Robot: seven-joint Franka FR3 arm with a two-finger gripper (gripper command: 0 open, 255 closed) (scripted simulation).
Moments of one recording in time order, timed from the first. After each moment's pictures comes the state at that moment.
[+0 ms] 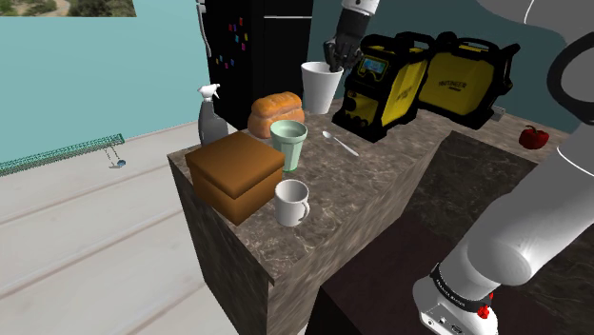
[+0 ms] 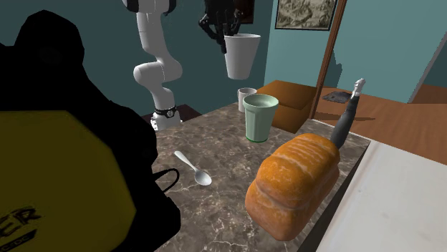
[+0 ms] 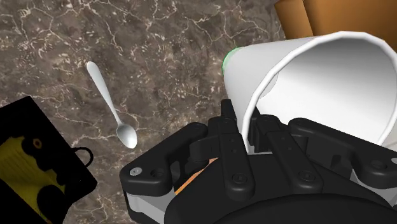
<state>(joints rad) 0.03 -0.08 -0.08 -1.58 0.18 1.53 0.21</state>
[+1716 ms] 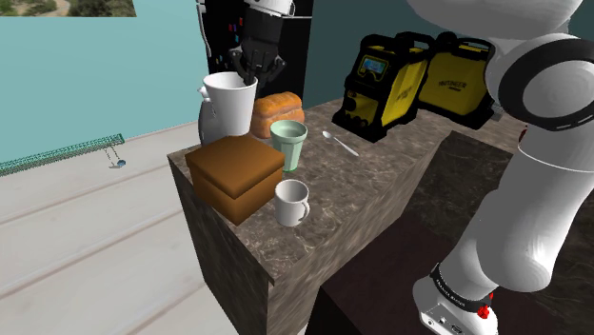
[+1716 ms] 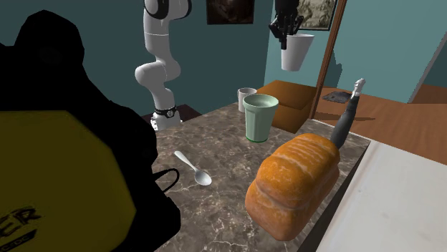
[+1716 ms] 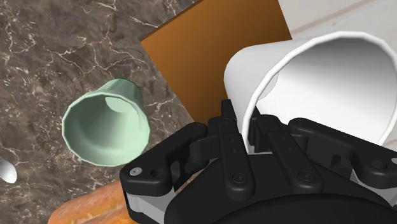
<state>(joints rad) 0.28 0.17 0.15 -1.31 0.13 1.59 0.68</state>
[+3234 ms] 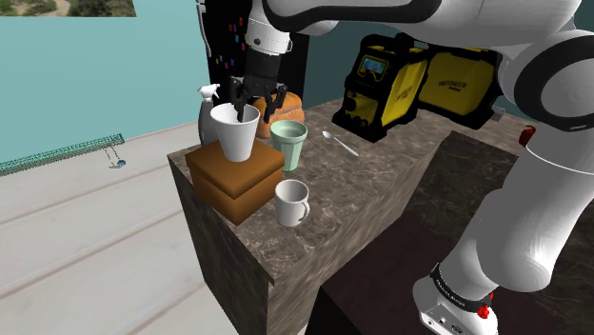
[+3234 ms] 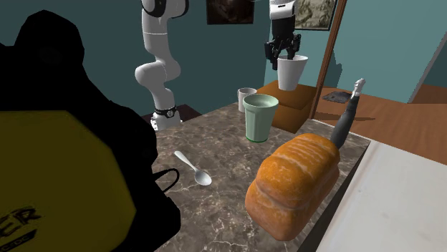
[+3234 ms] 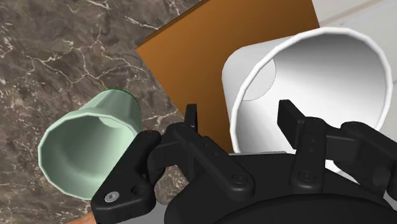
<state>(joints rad) 0.27 0.12 0.15 -1.57 0.14 1.79 0.64</state>
